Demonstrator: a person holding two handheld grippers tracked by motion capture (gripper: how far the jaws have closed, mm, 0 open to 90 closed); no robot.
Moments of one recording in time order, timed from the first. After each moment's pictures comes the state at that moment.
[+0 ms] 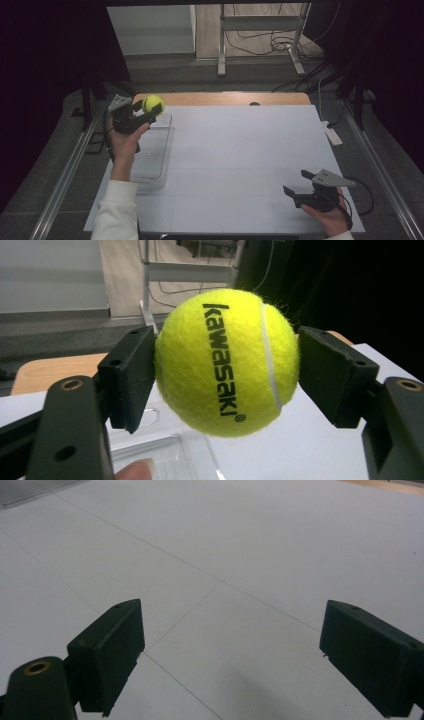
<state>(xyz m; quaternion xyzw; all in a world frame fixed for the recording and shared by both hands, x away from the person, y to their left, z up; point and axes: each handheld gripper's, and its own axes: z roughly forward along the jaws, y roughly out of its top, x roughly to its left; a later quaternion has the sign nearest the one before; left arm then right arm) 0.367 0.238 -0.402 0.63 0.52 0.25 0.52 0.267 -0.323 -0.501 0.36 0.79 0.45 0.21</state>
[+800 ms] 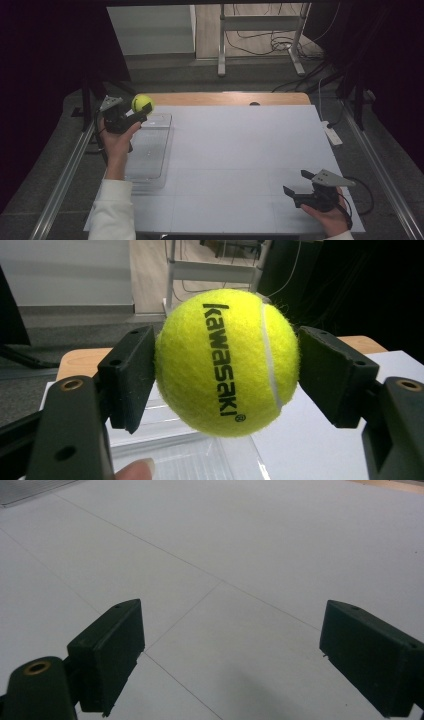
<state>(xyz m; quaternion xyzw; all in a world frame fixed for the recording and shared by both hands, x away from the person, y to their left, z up) 0.370 0.261 -0.410 0.61 0.55 0.27 0.50 0.268 -0.323 -0.501 0.36 0.79 0.45 0.21</state>
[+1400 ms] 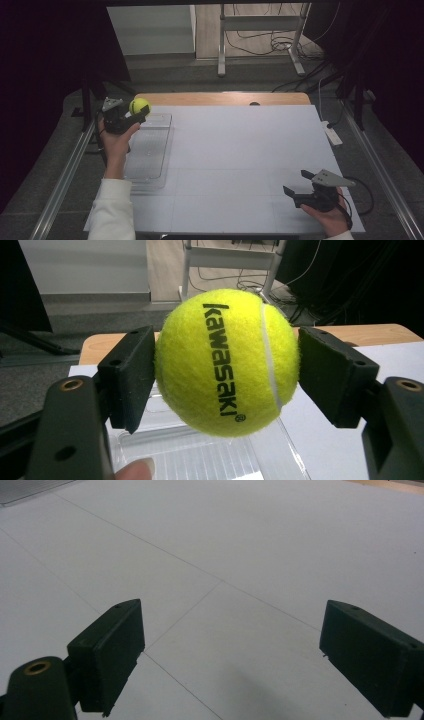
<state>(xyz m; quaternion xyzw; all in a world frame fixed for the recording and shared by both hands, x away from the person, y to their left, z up) 0.381 0.269 -0.425 0.62 0.57 0.28 0.47 0.268 -0.323 -0.501 0.36 0.79 0.45 0.21</state>
